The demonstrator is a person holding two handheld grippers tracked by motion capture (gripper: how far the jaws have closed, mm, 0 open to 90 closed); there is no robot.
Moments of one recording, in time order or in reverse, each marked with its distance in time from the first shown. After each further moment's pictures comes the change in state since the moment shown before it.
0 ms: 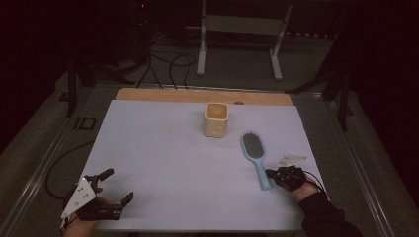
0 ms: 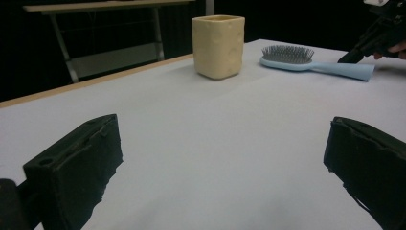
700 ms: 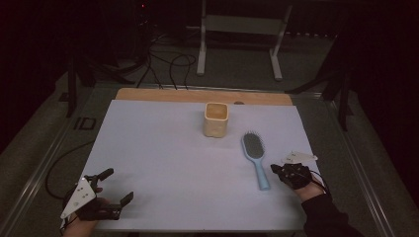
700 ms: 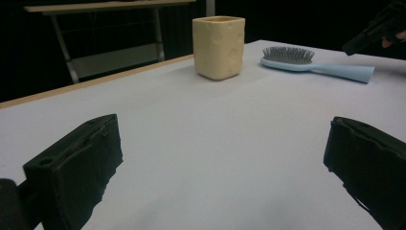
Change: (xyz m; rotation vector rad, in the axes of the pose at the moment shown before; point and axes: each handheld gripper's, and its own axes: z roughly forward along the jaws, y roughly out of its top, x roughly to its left) left arm 0.000 0.000 0.000 -0.003 0.004 -0.004; right arm 0.003 0.012 -0.026 -0.049 -0.102 0.074
